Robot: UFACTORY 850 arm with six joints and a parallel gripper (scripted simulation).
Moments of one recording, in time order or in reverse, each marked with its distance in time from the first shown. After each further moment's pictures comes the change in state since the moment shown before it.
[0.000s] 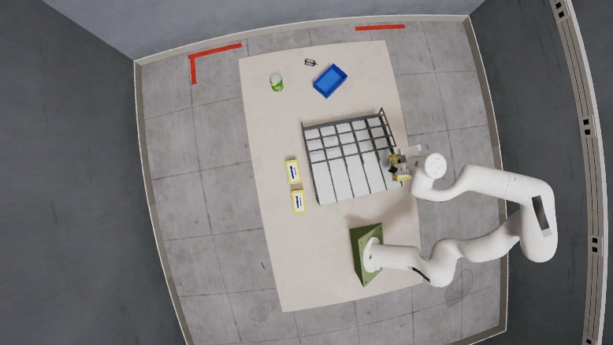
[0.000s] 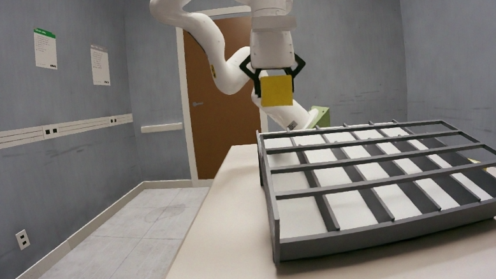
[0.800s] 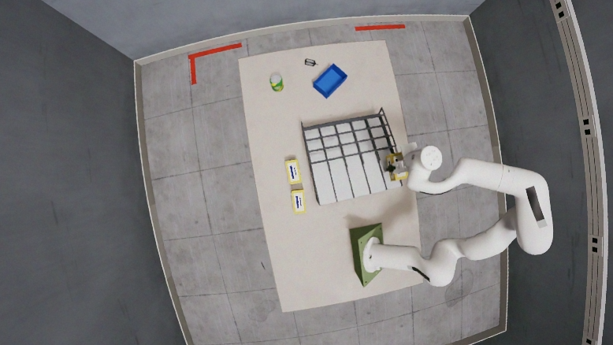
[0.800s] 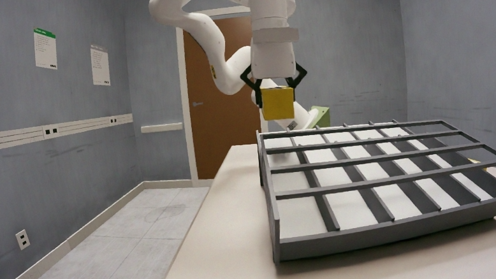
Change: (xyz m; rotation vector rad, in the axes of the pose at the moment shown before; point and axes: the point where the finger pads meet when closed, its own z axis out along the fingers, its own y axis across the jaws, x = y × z) arm 0.001 -0.001 0.023 0.019 -0.088 -0.007
